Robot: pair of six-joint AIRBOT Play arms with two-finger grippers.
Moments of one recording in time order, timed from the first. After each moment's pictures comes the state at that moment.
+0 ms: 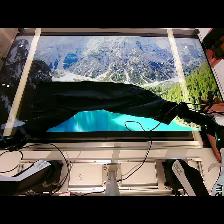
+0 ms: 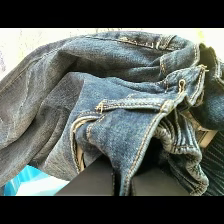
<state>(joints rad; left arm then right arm) 1.14 -1.20 0.58 1.11 -1.15 -0.89 -0.55 -0.84 0.49 -0.67 0.95 1.16</state>
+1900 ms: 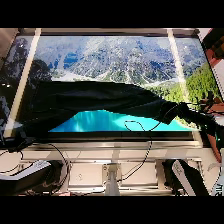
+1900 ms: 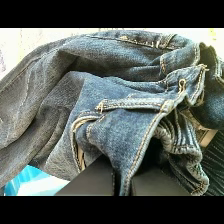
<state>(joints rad) 1.15 -1.22 0.63 1.17 -1.32 -0.77 -0.55 -0.84 0.49 -0.67 0.95 1.16</state>
